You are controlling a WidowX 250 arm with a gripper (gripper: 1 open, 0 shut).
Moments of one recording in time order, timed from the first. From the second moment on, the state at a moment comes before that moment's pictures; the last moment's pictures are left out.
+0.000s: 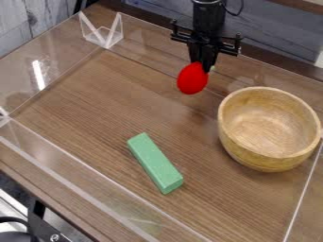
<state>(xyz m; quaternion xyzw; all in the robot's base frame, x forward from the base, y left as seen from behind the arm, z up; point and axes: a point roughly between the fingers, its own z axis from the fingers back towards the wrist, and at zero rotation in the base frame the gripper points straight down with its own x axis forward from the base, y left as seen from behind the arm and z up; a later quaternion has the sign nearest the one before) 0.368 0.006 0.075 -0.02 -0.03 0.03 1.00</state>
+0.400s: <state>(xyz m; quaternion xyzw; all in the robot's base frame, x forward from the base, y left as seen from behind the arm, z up) 0.367 0.024 0.075 -0.02 -0.03 0.00 1.00</state>
